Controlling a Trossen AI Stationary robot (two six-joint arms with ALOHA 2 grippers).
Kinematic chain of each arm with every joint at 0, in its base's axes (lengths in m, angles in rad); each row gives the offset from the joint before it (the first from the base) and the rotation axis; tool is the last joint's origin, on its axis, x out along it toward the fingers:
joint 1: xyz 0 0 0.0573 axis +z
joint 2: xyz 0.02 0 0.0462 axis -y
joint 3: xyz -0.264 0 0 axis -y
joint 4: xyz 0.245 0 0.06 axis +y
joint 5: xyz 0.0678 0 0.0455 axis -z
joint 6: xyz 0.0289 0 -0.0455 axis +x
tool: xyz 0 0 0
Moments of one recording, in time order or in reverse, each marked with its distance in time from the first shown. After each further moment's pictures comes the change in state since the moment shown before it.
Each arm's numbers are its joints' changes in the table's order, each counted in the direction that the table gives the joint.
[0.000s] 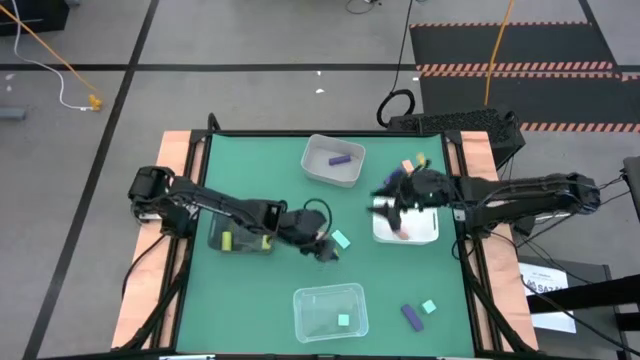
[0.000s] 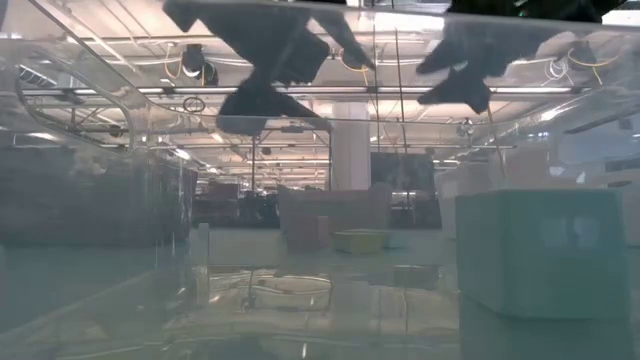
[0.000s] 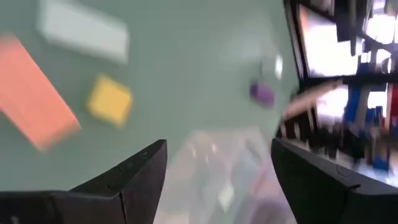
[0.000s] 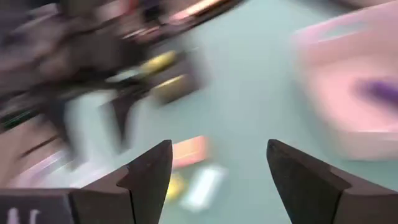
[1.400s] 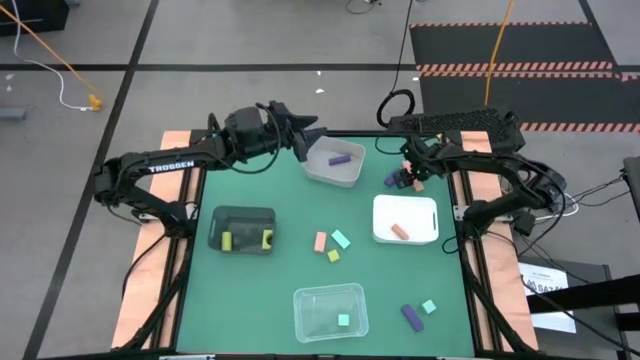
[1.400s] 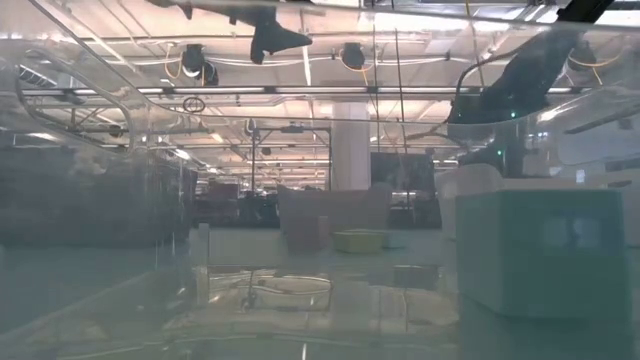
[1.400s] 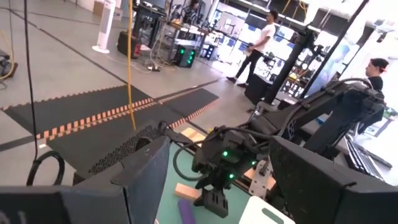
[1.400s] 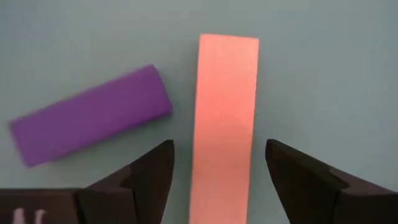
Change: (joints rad) left arm 0.505 0.333 0.000 -0.318 -0.186 0.840; right arm -0.713 -0.446 0.000 0.375 0.114 -0.089
